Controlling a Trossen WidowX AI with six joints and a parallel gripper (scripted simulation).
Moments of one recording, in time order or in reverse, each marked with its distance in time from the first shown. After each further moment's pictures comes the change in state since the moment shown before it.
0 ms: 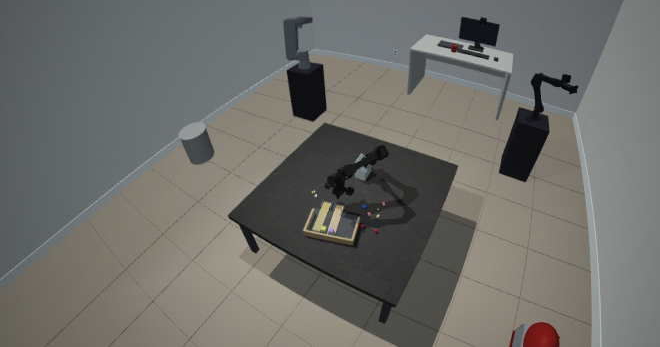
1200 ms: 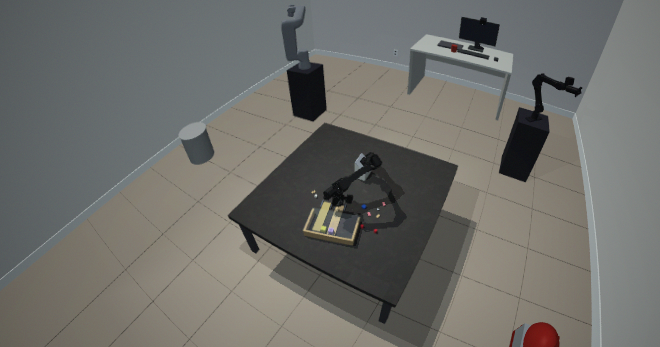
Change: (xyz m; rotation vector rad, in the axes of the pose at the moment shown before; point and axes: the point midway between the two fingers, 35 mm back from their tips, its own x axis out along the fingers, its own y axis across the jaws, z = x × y) arm 0.064 0.007 -0.007 -0.115 0.254 0.076
